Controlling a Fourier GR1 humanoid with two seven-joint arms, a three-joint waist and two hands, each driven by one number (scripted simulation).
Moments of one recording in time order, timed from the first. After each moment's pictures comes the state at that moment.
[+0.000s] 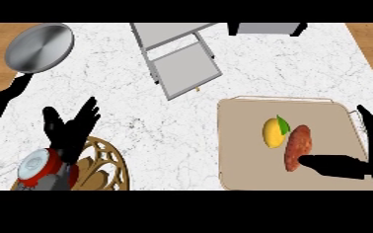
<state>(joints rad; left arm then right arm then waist) -0.07 0.34 -0.15 -1.28 0.34 0.13 0.17 0.06 -0.51 0.13 -2.01 0.44 -0.16 1.16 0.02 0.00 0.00</state>
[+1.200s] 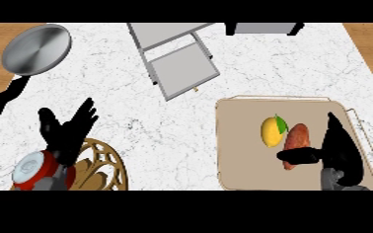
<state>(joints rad) -0.05 0.32 -0.11 -1.32 0.31 0.12 0.20 0.00 -0.26 0.13 -1.73 0.75 -0.10 1.14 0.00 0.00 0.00</state>
